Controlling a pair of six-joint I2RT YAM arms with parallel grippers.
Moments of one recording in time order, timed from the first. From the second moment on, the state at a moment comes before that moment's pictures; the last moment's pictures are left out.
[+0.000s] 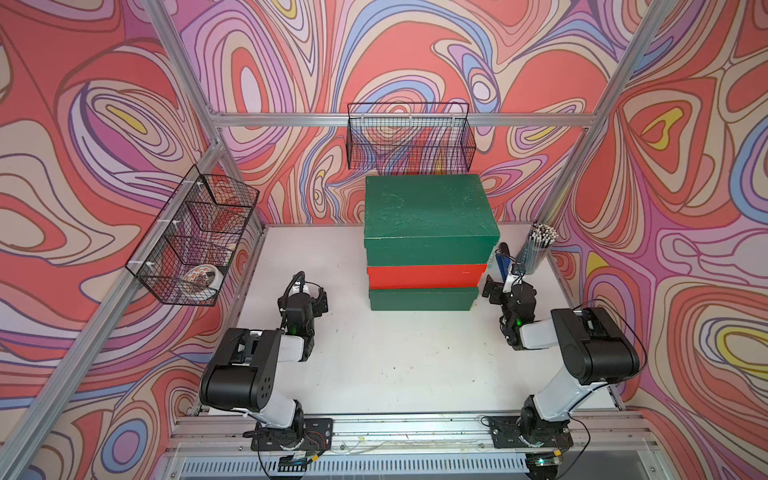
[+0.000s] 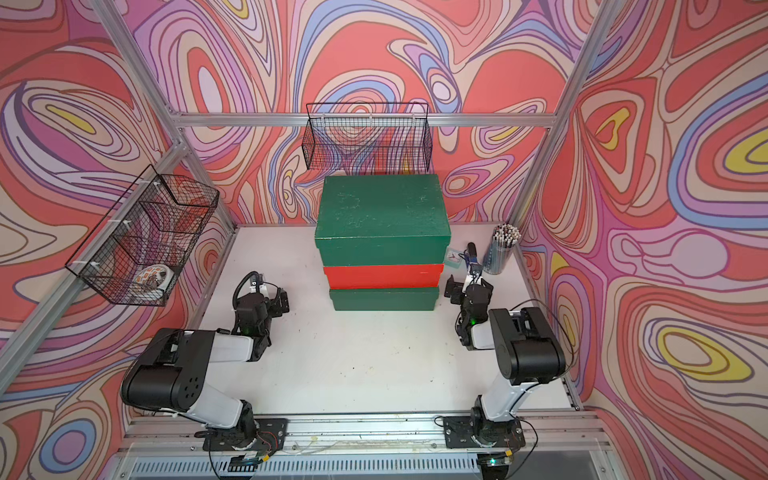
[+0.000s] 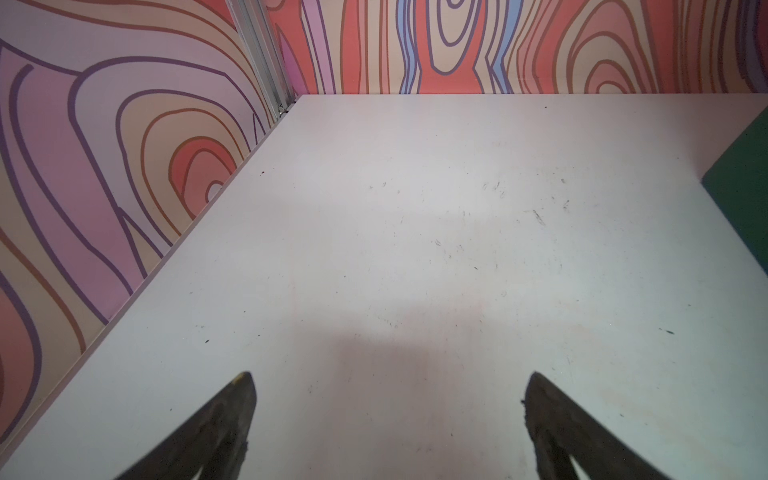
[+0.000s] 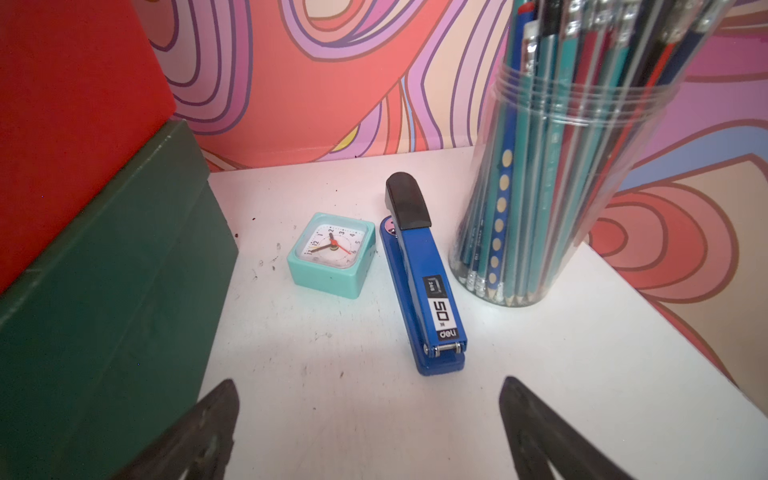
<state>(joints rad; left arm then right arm) -0.07 1.55 0.36 0.81 -0.30 -0.04 0.02 1.70 0.44 0.99 0.18 0.04</state>
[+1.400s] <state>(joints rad) -0.06 1.55 0.36 0.81 -0.30 -0.04 0.02 1.71 0.46 0.99 0.23 0.06</state>
